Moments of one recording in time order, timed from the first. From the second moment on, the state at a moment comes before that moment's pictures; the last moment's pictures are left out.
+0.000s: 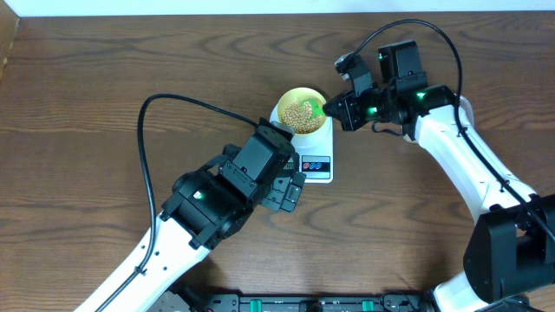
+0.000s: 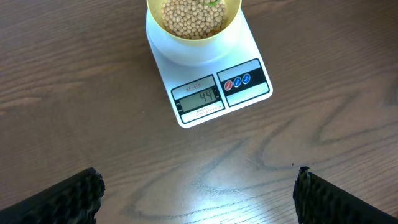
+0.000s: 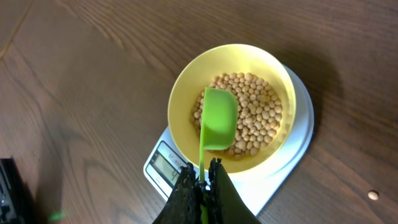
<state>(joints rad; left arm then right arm) -0.74 1.20 1.22 -1.02 -0.17 -0.27 0.28 1.73 1.34 -0.55 -0.60 -0.05</state>
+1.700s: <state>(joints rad) -0.74 1.20 1.22 -1.02 -0.17 -0.27 0.30 1.73 1.40 -0.62 -0.54 -0.11</state>
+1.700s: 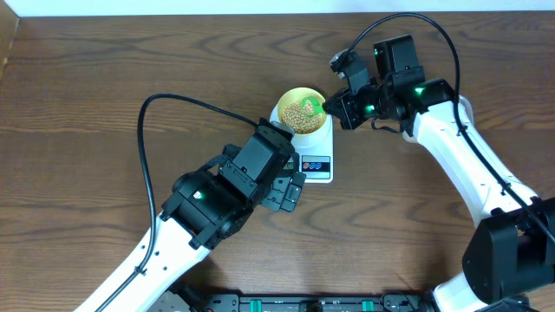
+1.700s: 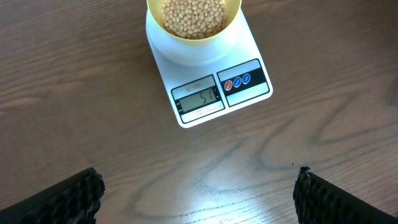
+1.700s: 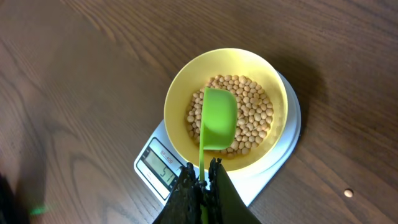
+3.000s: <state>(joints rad) -0.74 1.20 1.22 -1.02 -0.17 -0.27 -0.25 1.73 1.40 -0.82 -1.18 0.12</state>
